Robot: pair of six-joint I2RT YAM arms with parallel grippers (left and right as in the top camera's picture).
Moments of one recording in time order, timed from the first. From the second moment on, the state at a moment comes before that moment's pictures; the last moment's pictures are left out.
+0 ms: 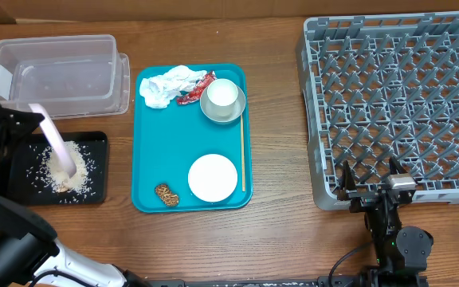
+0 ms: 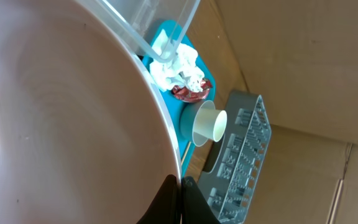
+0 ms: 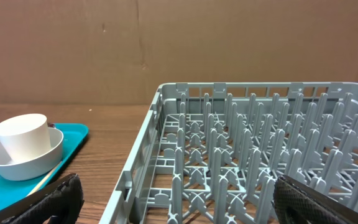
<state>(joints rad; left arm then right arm) 0.84 1.95 1.85 -1.52 0.95 0.11 -0.06 0.01 0.02 -0.02 -0.14 0.02</state>
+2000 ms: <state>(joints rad) 0.87 1.95 1.85 -1.69 1.09 0.44 -0.06 0.01 0.02 -0.02 -0.14 0.02</state>
